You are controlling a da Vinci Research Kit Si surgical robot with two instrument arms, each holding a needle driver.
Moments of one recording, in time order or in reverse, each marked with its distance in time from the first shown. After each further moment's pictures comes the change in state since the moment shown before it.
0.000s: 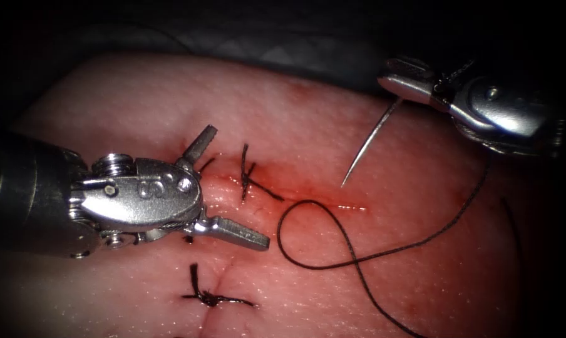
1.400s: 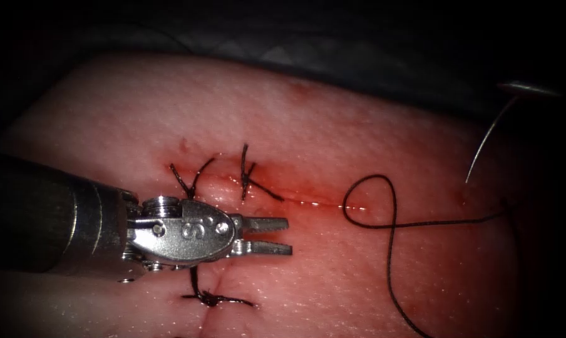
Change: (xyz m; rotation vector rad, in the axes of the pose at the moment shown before) right arm 0.000 0.002 -0.006 -0.028 -0.037 -0.151; left arm -0.006 0.001 0.005 -0.170 -0.115 0.068
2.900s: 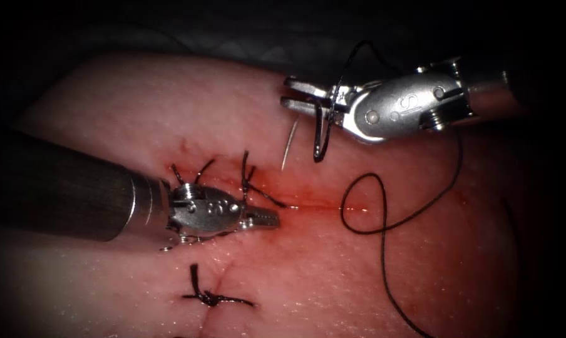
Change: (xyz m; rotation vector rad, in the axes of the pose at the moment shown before) right arm -0.004 -0.007 0.018 0.041 0.183 -0.323; left arm -0.010 -0.006 0.009 0.044 -0.169 -0.084
